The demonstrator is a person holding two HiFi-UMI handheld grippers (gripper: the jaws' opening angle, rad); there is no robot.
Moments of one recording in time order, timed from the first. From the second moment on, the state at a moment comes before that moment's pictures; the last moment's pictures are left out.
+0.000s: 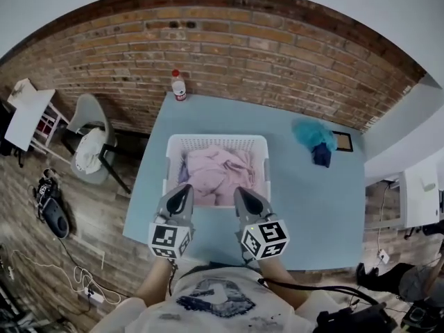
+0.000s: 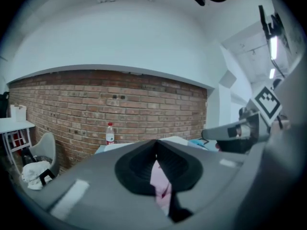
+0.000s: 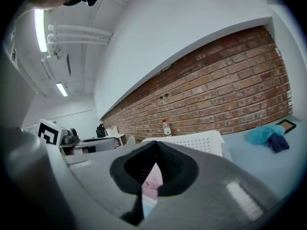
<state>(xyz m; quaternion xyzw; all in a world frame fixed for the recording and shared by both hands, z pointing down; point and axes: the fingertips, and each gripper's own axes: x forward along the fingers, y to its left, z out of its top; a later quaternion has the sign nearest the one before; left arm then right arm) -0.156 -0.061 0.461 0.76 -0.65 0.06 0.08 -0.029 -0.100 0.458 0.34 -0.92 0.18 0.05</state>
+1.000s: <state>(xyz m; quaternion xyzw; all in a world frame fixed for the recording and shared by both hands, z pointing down) -0.206 -0.157 0.467 0.80 -0.59 0.09 0.08 -0.055 -0.178 0.475 0.41 -0.89 0.18 0.12</state>
